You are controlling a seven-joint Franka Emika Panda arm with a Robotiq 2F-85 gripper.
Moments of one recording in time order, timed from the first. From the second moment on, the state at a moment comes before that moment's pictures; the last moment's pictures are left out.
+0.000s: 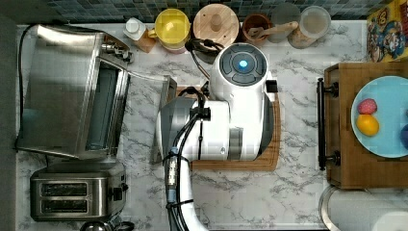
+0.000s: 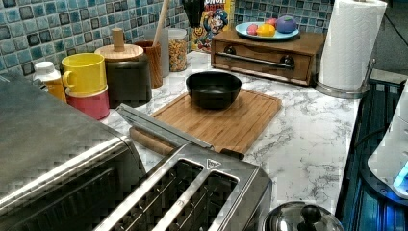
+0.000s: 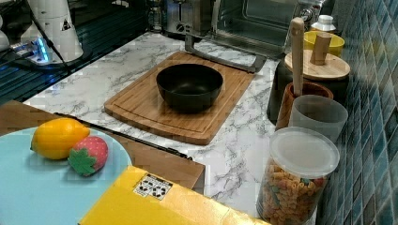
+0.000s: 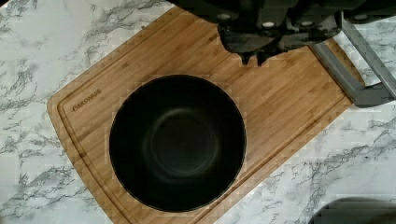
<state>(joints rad) -0.04 0.06 0.01 -1.88 0.05 0.25 -0.11</state>
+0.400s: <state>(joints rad) -0.04 0.07 0.01 -1.89 0.05 0.26 -0.11</state>
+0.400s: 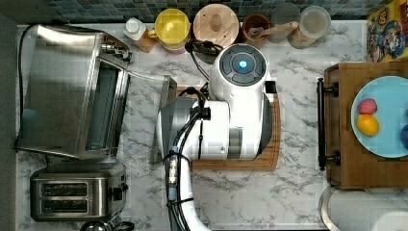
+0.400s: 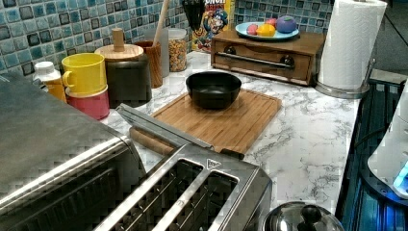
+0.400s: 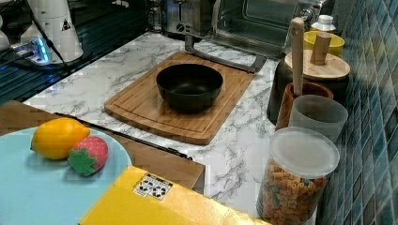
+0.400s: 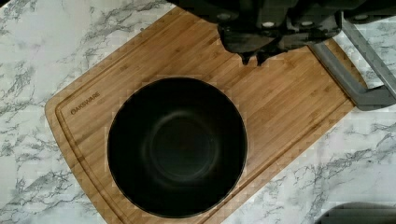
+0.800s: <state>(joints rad) -0.04 0.05 0.00 -1.98 0.03 0.37 -0.11</state>
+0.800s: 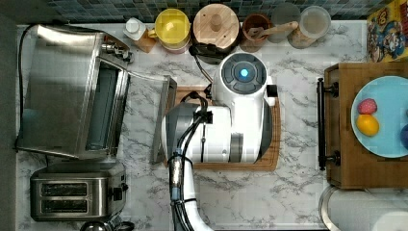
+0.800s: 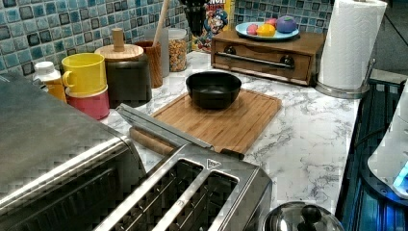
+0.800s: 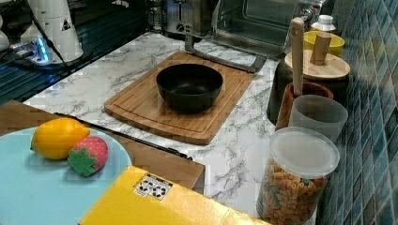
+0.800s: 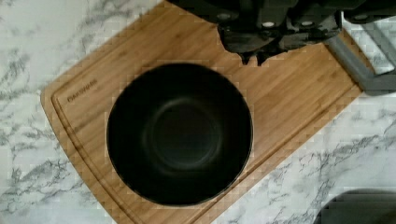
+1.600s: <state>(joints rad) -0.12 -0.10 -0.09 -2.27 -0.05 0.52 -0.11</state>
